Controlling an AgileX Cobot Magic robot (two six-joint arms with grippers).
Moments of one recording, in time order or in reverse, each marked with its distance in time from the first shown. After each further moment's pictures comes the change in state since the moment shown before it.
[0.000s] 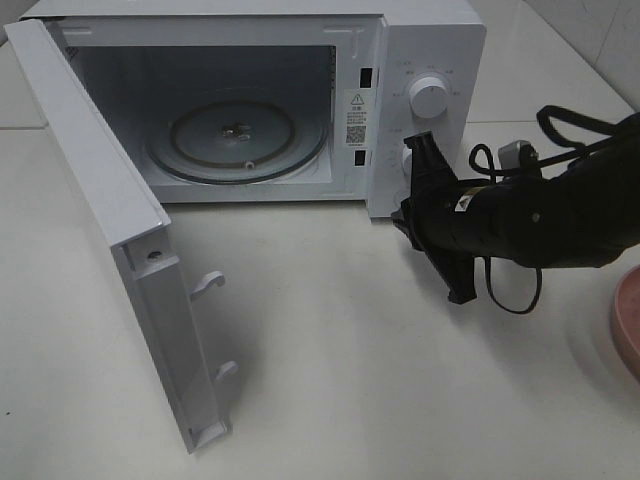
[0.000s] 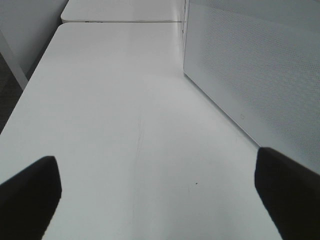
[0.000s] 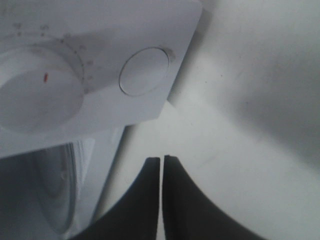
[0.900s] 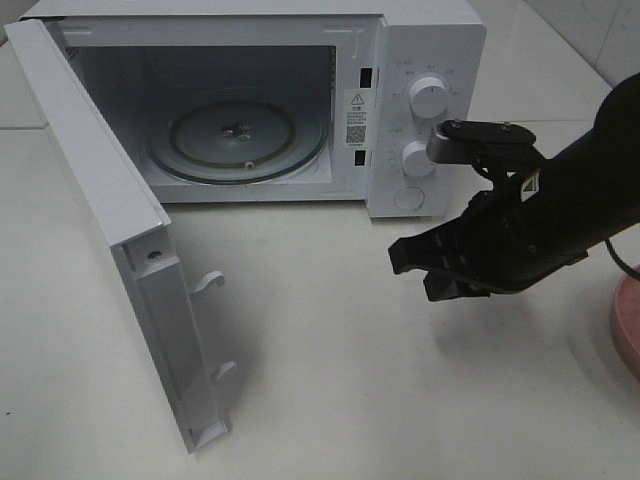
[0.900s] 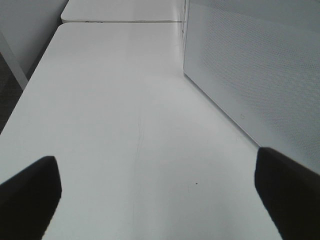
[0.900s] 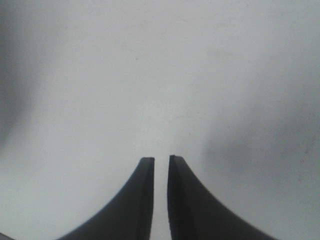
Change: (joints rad) left arm 0.000 0.000 0.000 0.000 0.000 0.000; right arm 0.000 -0.362 0.001 -0.103 0.850 -1.168
